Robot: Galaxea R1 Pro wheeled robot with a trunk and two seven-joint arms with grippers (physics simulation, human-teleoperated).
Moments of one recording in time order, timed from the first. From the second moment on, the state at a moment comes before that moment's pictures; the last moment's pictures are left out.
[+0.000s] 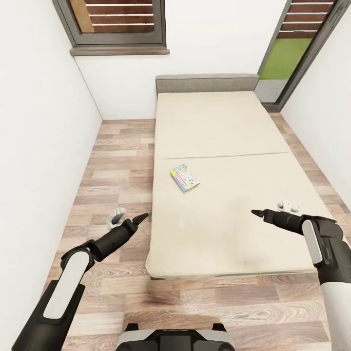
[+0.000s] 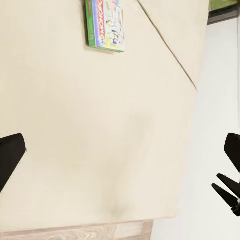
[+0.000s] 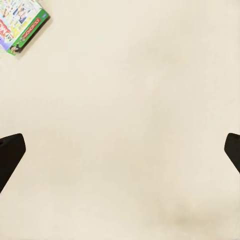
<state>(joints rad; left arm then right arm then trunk) -0.41 0.06 -0.08 -1.60 1.14 0.64 0.17 -0.73 -0.28 -0.26 -1.18 -0.22 0.88 0.36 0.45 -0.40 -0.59</state>
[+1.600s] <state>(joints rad) -0.41 0.07 -0.05 -1.60 1.14 0.64 0.17 -0.74 -0.23 -0.25 -1.18 -0.22 0.88 0.36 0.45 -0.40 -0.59</state>
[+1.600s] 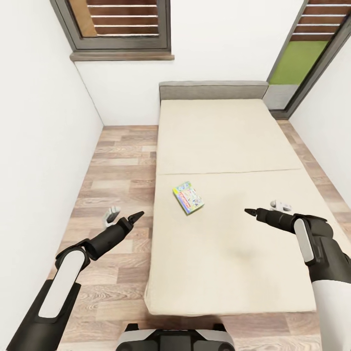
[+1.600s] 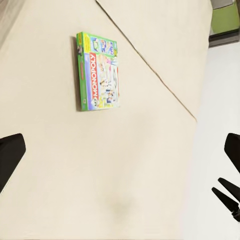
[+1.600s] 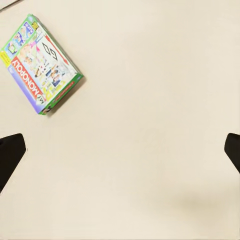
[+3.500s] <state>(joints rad) -0.40 0.14 0.13 -1.61 1.25 0.73 0.18 -1.34 -0.12 -0.25 -0.38 -0.22 0.76 0.08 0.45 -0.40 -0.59</state>
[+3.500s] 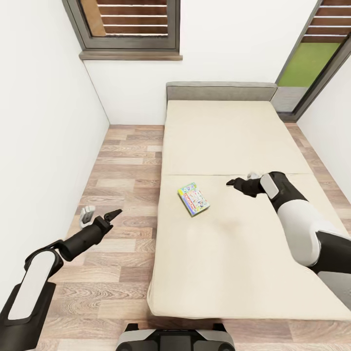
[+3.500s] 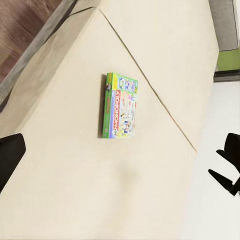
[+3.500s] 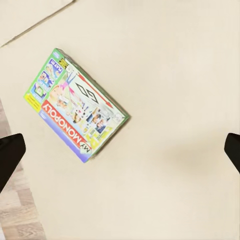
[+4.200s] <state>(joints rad) -0.43 0.23 0.19 -1.61 1.43 0.85 0.19 -1.41 -0.04 -0.25 -0.34 -0.21 0.74 0.05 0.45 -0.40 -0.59</state>
